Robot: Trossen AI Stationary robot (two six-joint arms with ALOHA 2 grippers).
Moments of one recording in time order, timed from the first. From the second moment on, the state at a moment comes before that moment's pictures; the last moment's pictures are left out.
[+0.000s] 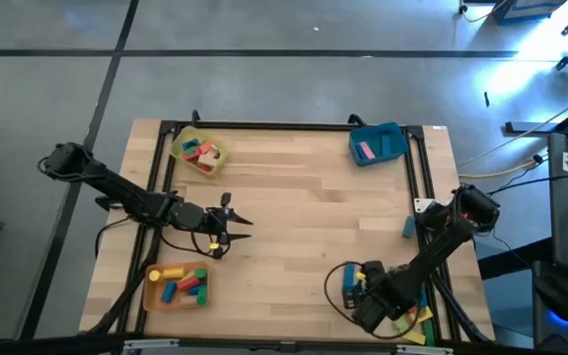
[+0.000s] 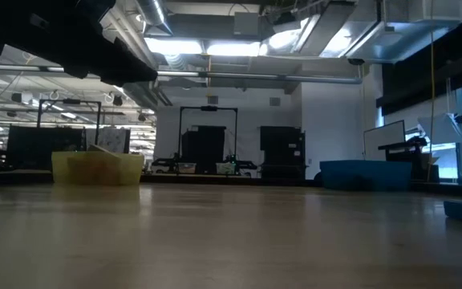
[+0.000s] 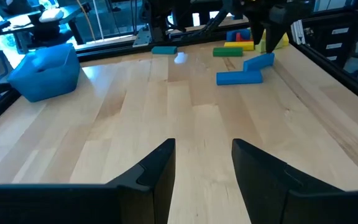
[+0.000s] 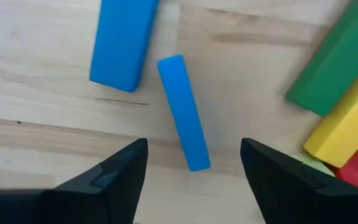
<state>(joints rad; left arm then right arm) -0.34 1.12 0.35 0.45 -0.33 0.03 0.80 1.80 1.26 -0.95 -0.03 2.24</state>
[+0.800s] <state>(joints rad) -0.34 1.12 0.35 0.46 -0.33 0.03 0.86 1.81 1.21 -0.91 0.12 2.24</state>
